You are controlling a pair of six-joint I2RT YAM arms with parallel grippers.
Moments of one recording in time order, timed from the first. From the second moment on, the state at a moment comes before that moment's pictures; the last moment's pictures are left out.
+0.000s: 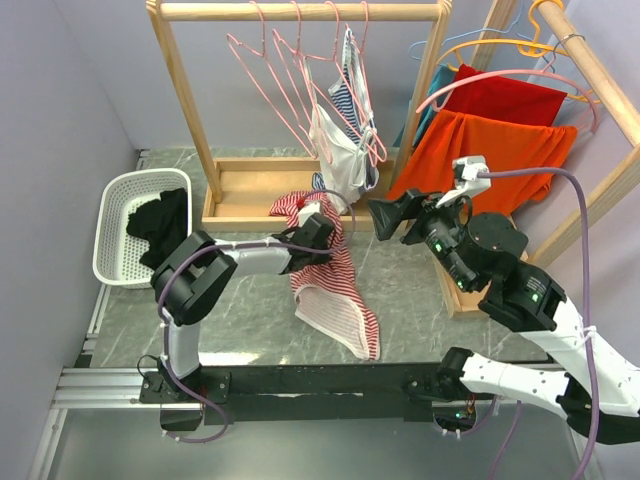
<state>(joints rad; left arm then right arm) -0.80 1.93 1.14 -0.02 -0.29 -0.77 0.94 0.85 1.29 -0.46 0.50 0.38</state>
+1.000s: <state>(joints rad) -0.64 0.97 1.30 -0.64 -0.72 -0.57 0.93 0.79 1.15 -0.53 0.46 0.57</state>
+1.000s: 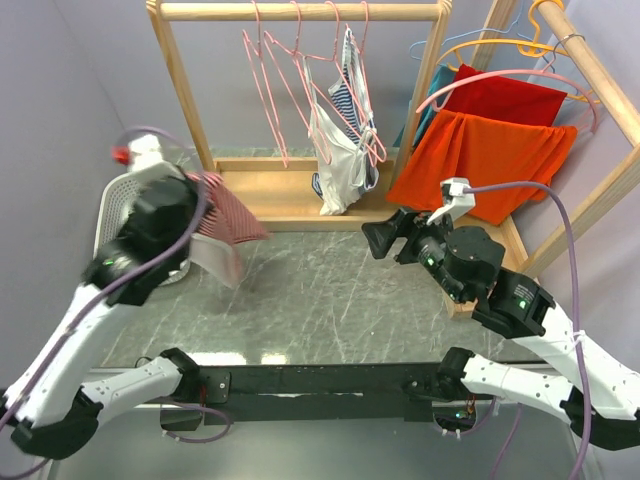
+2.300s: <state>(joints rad) 0.30 1.40 1.32 -0.33 -0.19 -0.34 0.93 0.84 1.17 -0.53 0.39 0.52</state>
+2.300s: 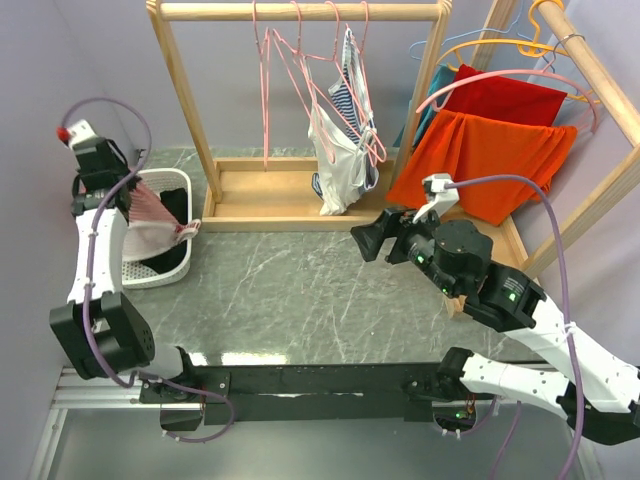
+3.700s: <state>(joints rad) 0.16 1.04 1.10 -0.43 0.21 -0.39 0.69 1.28 1.75 -0.46 0.43 0.18</state>
